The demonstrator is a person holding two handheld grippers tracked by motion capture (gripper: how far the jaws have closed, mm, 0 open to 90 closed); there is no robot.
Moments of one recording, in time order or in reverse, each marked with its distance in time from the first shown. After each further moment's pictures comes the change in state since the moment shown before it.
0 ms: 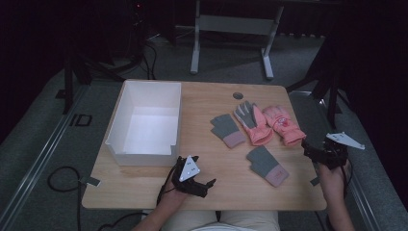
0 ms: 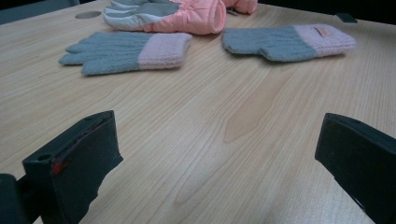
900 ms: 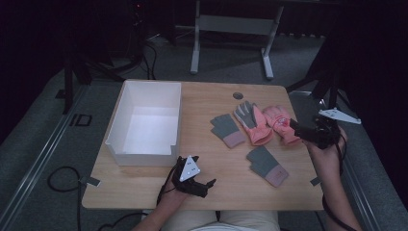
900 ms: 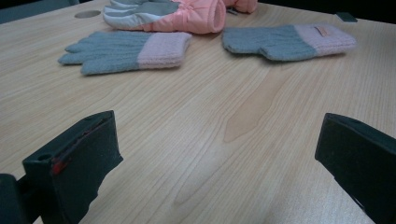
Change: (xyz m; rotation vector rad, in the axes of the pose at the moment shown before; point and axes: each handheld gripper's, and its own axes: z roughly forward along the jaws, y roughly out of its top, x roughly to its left) left arm 0.000 0.000 0.001 0.004 0.000 0.001; right arm 0.038 0.076 -0.003 -0.041 0.154 0.005
